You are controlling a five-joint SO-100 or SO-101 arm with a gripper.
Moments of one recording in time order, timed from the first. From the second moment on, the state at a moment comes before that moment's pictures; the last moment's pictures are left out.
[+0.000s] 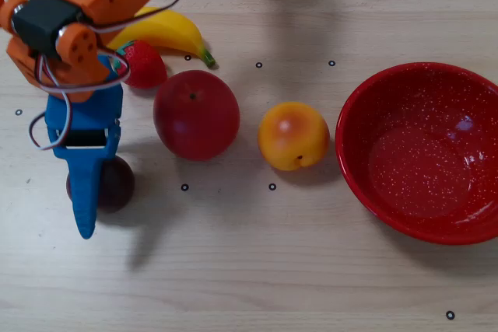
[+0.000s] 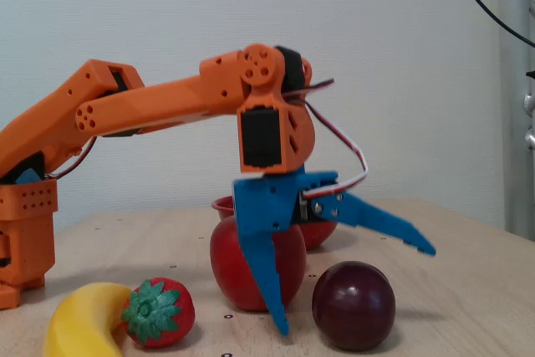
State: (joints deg) arm -30.8 26.5 15.2 96.5 38.6
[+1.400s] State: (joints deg) arm -30.2 23.6 12.7 93.5 36.7
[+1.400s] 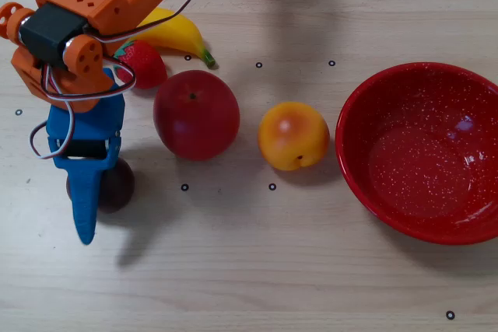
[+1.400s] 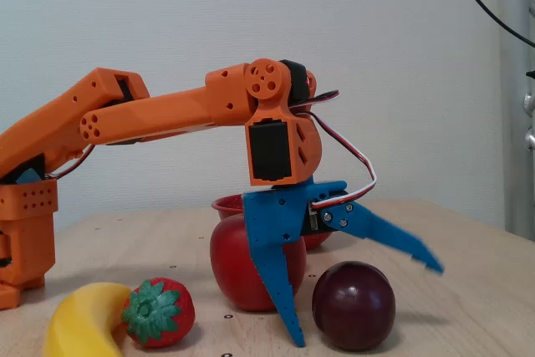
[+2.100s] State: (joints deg) arm -30.2 23.6 12.6 93.9 36.7
